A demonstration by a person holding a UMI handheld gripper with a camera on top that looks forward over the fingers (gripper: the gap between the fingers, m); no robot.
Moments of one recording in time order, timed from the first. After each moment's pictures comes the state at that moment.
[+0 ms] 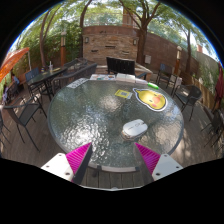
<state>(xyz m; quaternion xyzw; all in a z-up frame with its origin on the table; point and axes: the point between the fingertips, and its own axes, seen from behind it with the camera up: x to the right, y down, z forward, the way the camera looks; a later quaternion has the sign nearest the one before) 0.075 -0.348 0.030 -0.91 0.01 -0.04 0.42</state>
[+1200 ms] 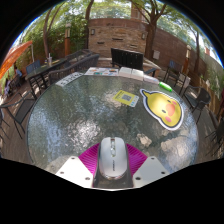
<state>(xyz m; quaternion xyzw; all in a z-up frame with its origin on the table) 0.113 -0.213 -0.018 -0.92 -0.03 -0.03 0.38</state>
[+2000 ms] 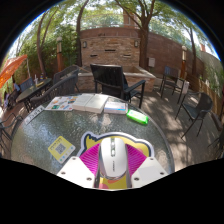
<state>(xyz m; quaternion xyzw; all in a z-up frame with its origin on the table) 0.337 -0.011 0.040 -0.90 -0.01 0.00 0.44</state>
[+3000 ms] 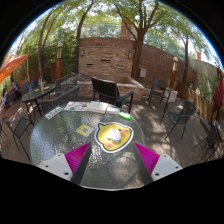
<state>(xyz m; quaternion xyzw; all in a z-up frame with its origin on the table) 0.297 -0.263 0.195 -0.88 0.00 -0.06 0.48</state>
